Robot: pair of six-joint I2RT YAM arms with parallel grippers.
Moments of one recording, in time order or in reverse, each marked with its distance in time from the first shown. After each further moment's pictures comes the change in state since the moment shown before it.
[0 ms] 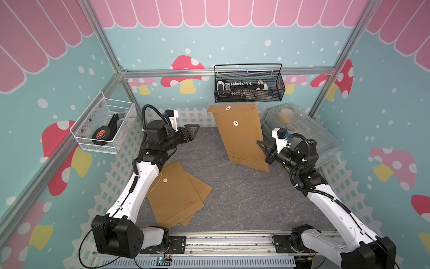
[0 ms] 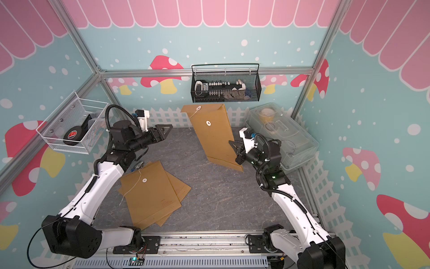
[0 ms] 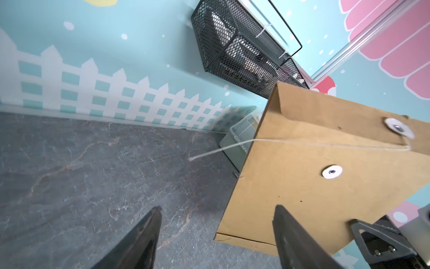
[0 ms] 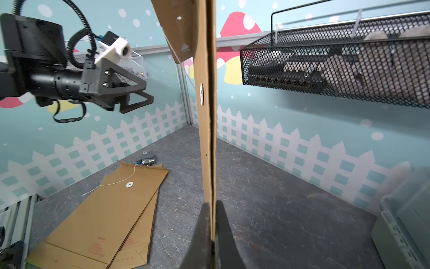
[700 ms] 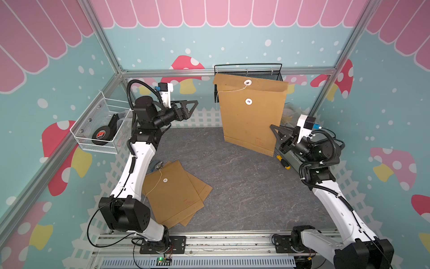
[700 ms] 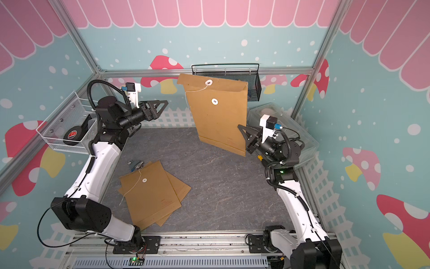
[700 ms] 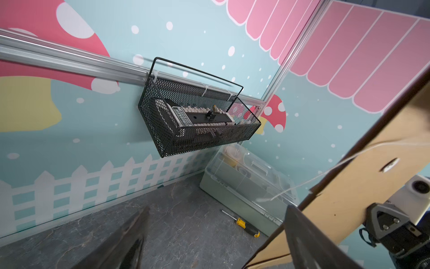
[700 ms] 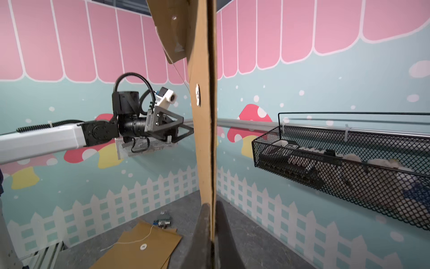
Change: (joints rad) left arm 0.082 0.212 0.362 0.083 0.256 0.062; right arm -0.182 0.042 0.064 0.481 -0.232 0.363
